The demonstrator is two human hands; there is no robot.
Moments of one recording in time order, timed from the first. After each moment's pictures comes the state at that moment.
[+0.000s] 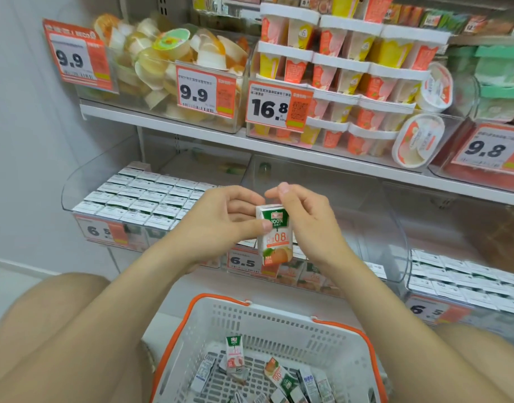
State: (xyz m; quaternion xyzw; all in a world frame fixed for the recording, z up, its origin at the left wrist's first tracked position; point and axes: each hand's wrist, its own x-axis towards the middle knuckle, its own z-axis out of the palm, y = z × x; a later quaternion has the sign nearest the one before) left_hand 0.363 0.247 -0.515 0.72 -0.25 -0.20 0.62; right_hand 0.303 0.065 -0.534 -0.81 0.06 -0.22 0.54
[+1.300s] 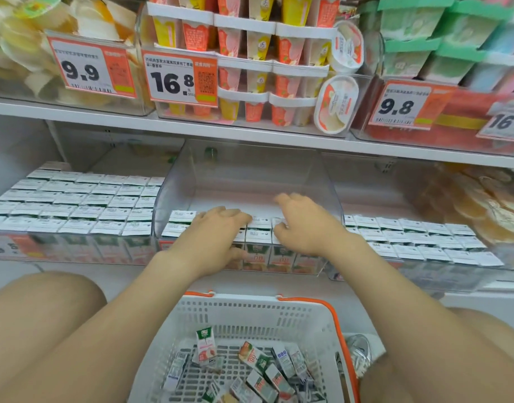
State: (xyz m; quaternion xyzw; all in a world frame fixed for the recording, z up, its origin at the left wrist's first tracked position) left_hand 0.364 0.142 -0.591 0.86 -0.50 -0.03 0.09; right_hand 0.255 -0.043 -0.552 -0.98 0.15 0.01 0.08
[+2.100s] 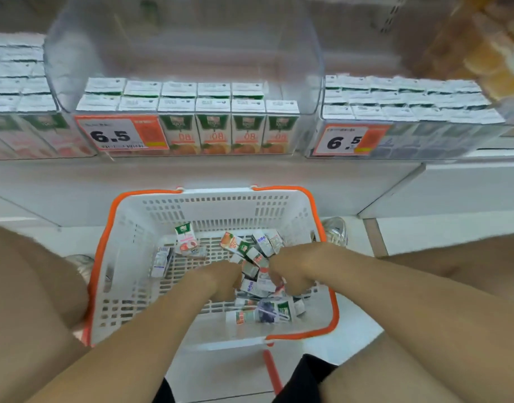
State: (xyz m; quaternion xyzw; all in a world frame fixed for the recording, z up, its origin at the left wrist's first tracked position) left_hand 0.214 0.151 -0.848 0.75 -0.46 -0.47 -0.12; right_hand 0.111 -0.003 -0.754 -0.85 0.01 0.52 0.05
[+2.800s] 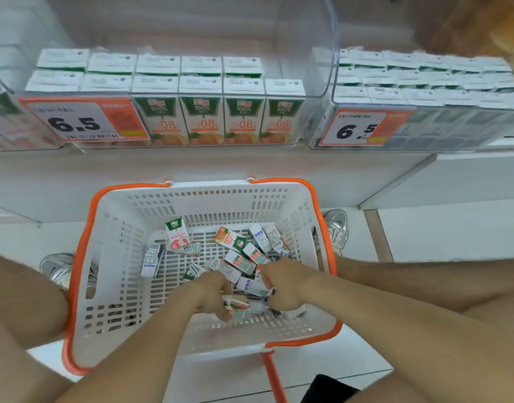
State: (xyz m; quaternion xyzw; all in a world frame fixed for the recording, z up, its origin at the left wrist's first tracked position) left_hand 0.218 0.169 -0.892 0.75 -0.32 -0.57 -0.01; right_hand 0.094 0.010 -0.800 -0.86 0.13 0.45 0.19
